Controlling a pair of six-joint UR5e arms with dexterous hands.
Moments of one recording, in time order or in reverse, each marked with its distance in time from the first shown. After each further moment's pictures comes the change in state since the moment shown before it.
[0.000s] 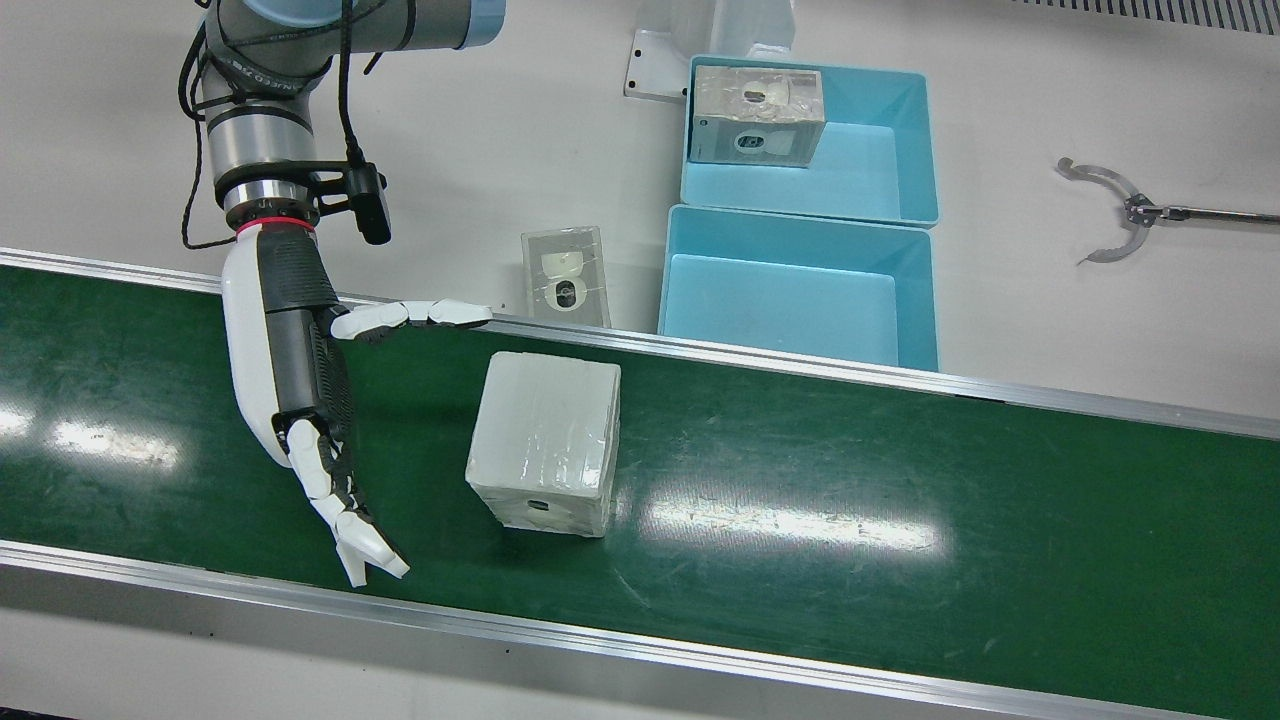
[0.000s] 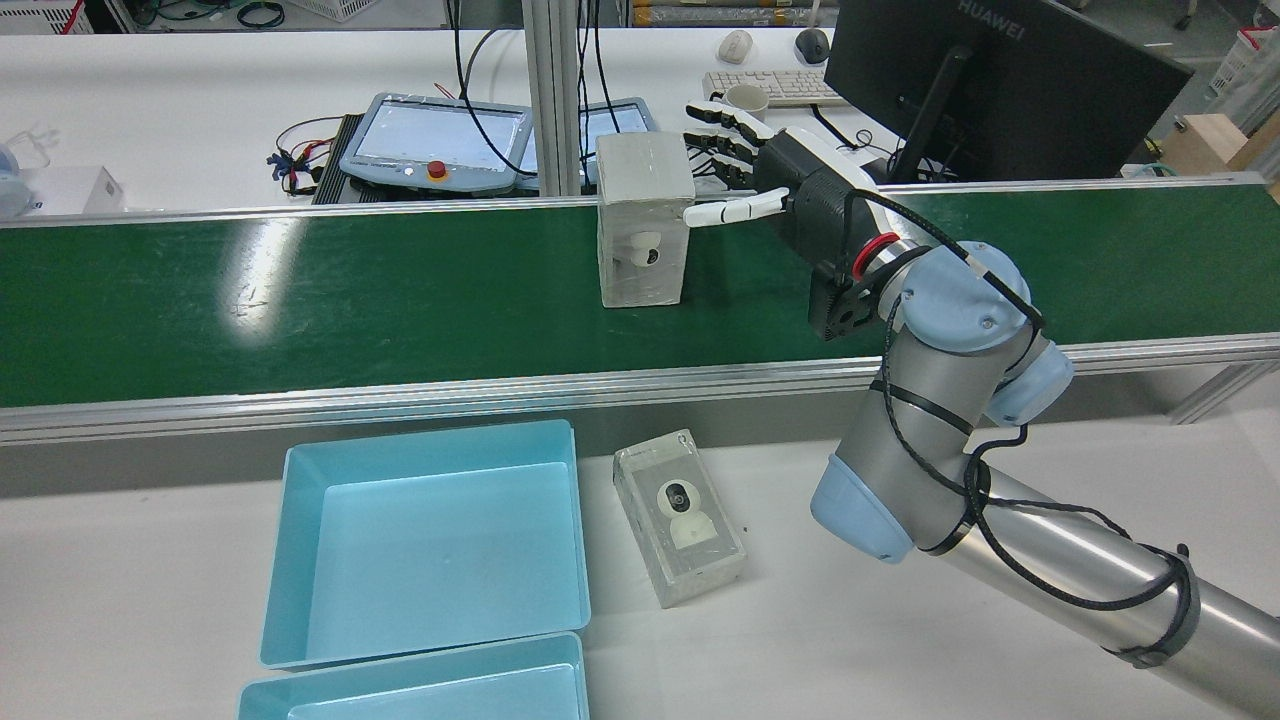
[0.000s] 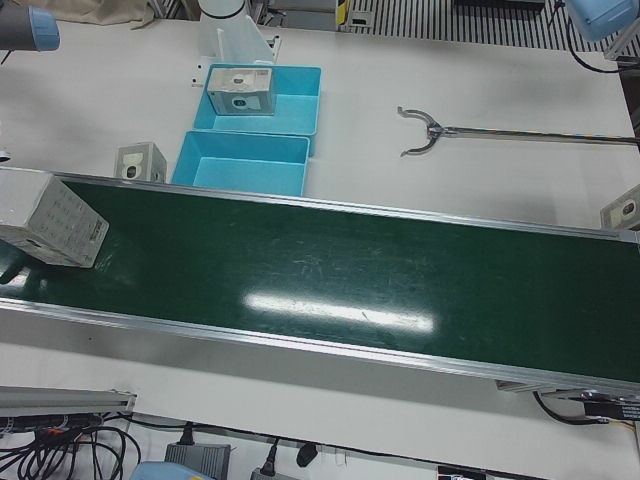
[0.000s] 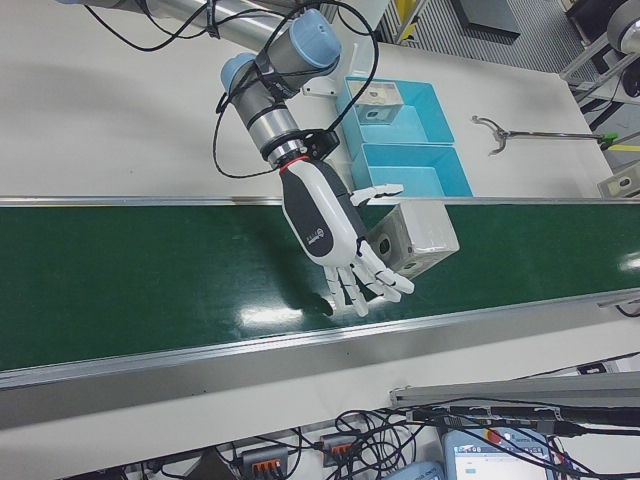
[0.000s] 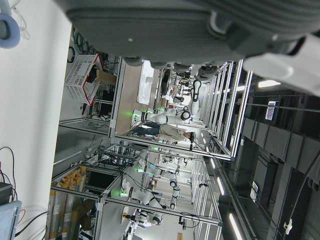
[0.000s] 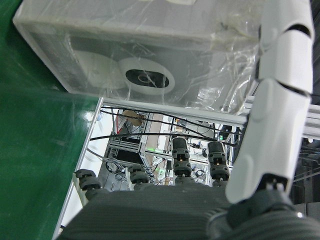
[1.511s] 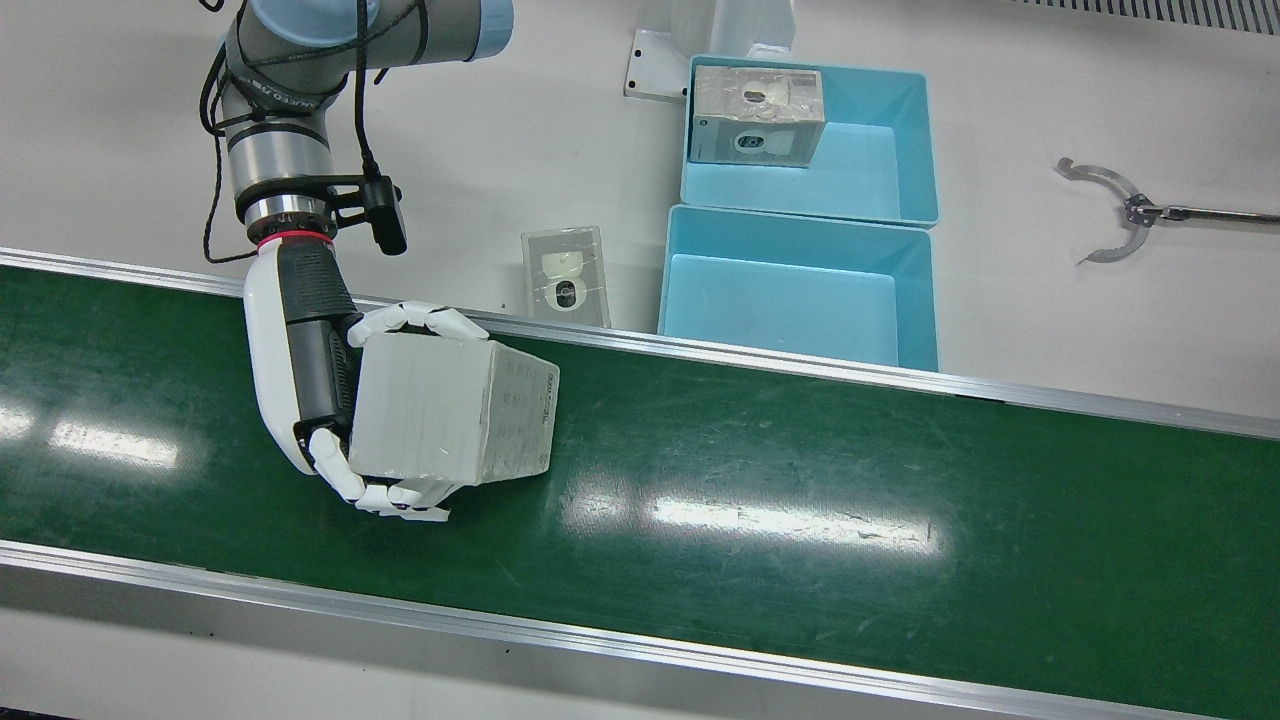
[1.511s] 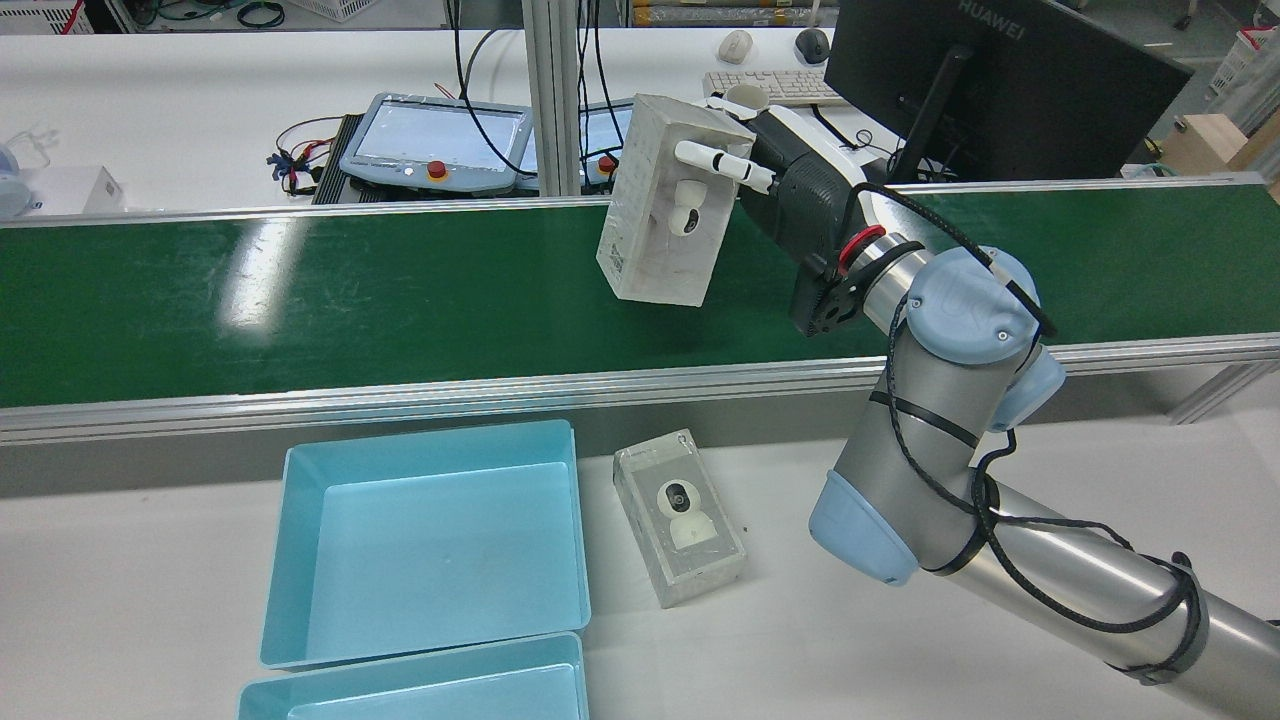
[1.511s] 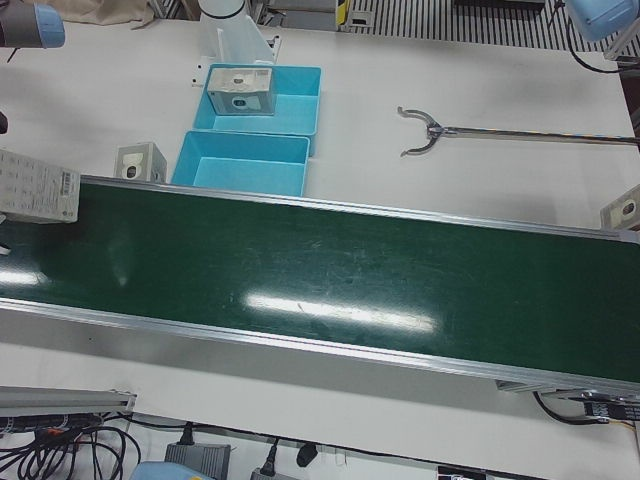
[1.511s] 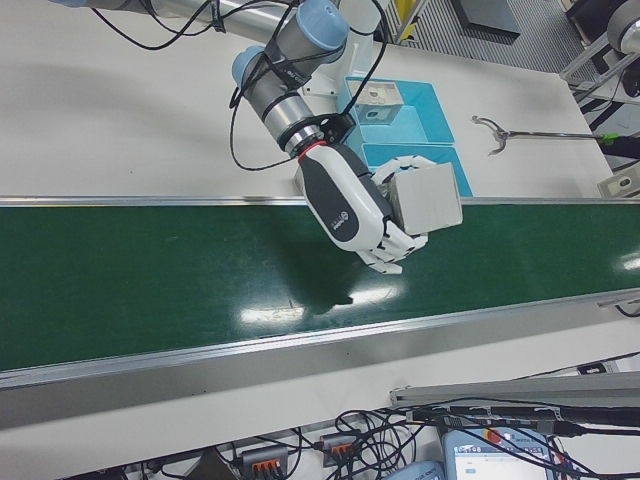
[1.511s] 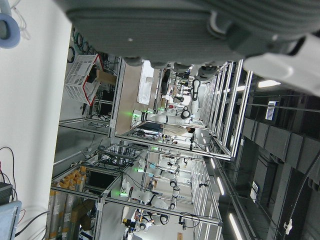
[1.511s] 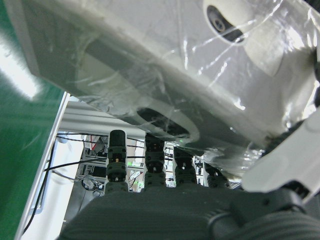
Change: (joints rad) left arm 0.000 0.000 0.000 0.000 0.000 0.000; right arm -0.019 0.007 0.065 0.046 0.025 0.012
